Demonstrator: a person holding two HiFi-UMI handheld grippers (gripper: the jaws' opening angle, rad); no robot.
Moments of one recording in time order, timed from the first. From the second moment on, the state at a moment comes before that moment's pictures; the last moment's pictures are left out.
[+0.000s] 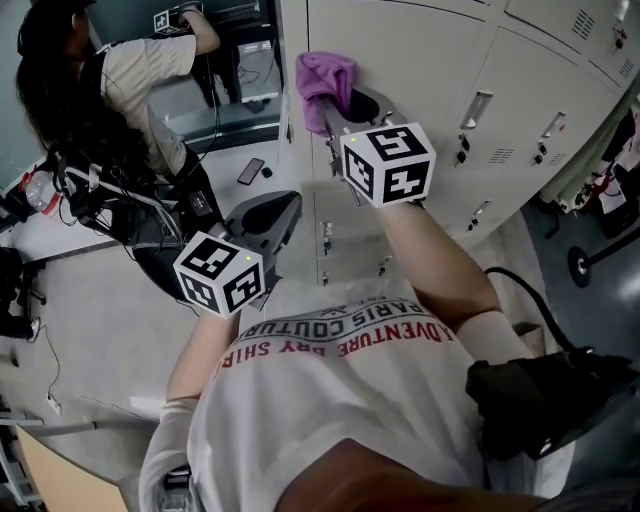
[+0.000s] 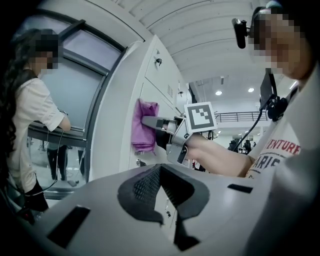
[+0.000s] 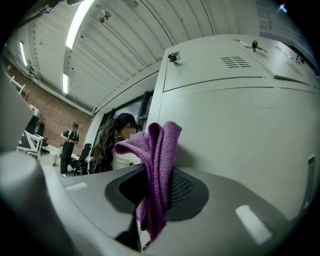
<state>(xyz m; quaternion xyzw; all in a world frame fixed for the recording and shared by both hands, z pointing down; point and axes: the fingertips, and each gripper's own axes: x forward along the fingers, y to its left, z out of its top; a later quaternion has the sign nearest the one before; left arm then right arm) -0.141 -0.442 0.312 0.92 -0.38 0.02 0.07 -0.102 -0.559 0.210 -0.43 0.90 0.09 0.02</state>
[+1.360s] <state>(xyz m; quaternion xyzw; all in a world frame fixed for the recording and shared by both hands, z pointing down) -0.083 -0.448 0.331 0.95 -0.31 0.02 0.10 0.137 -0.594 0.227 -0.62 0.78 0.06 0.03</state>
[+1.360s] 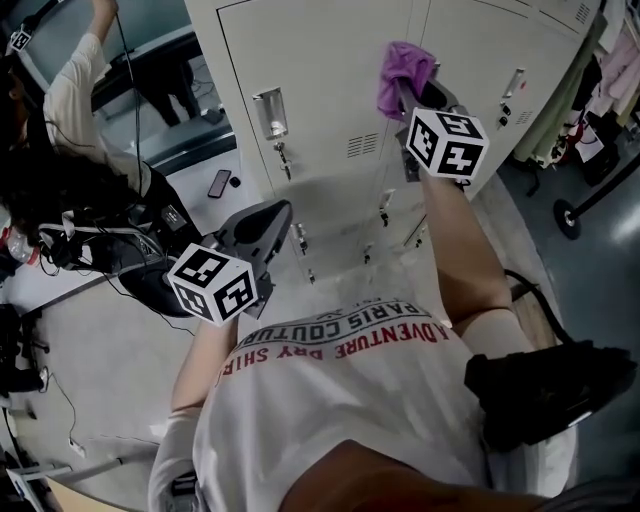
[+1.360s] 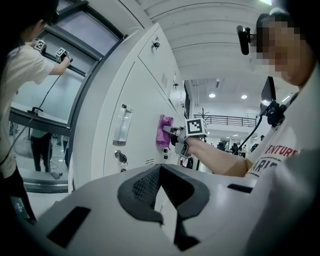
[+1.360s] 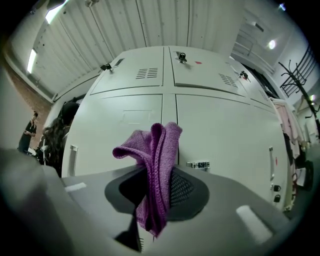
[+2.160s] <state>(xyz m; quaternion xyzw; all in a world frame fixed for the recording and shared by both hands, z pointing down) -0.107 -0.460 0.349 0.93 -0.34 0.03 0.12 -0.036 -0.529 0.270 -0.43 0.90 0.08 0.05</state>
